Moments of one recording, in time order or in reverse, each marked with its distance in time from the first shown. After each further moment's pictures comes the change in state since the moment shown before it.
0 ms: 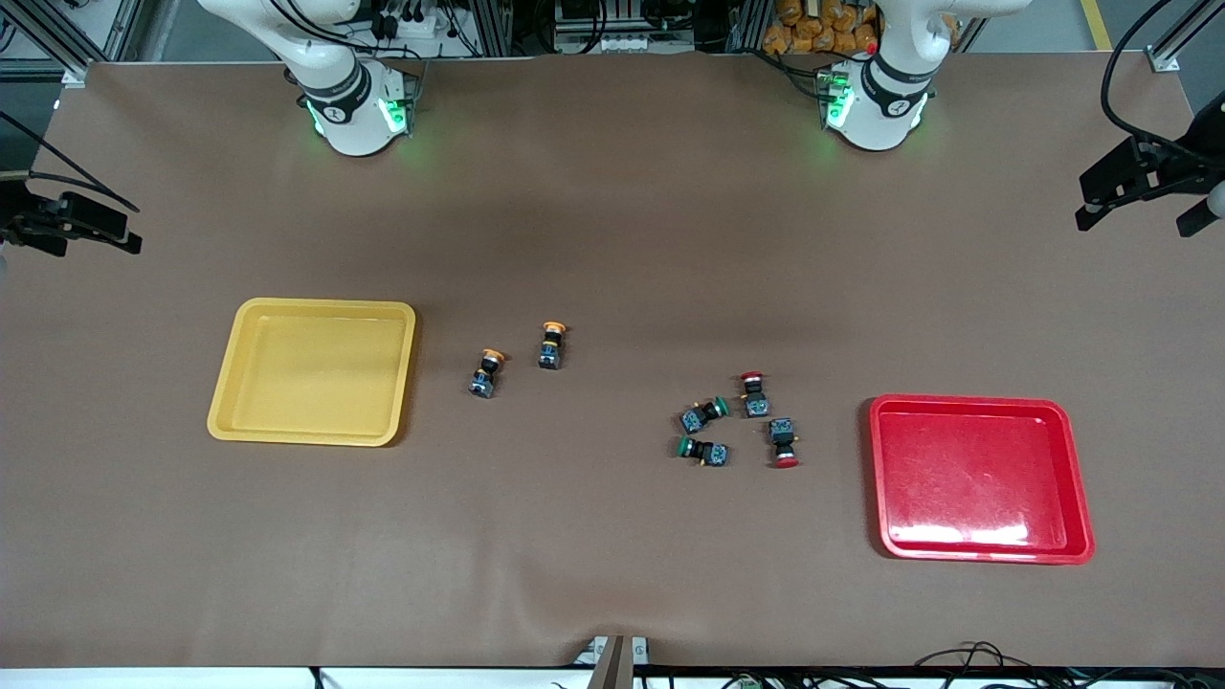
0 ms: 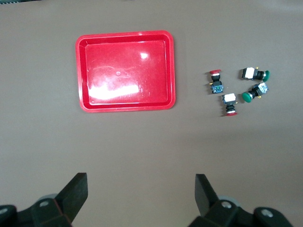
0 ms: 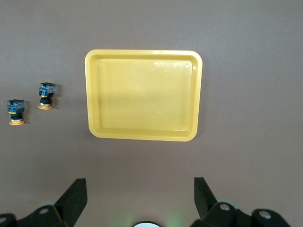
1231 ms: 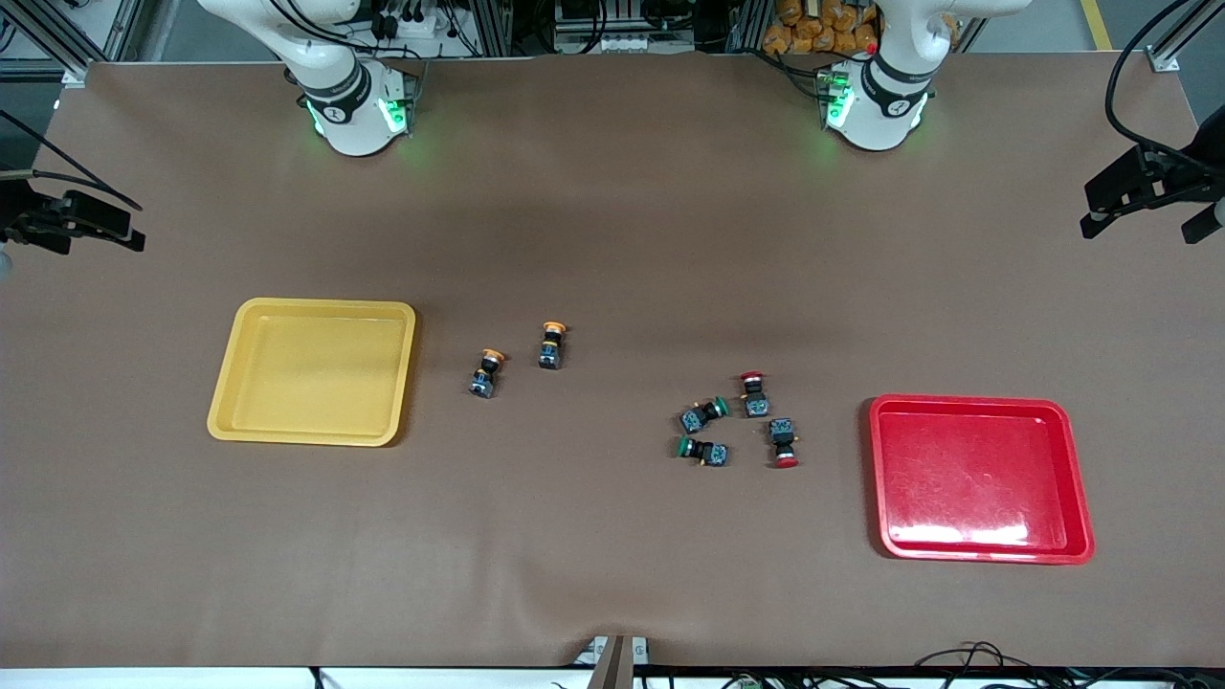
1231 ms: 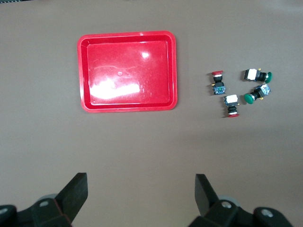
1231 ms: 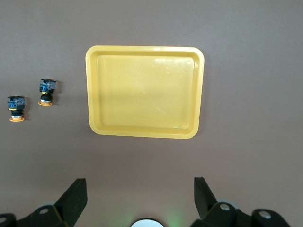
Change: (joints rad) left arm -0.001 0.014 0.009 0.013 0.000 -0.006 0.000; right arm 0.004 0.000 0.005 0.000 0.000 -0.013 0.000
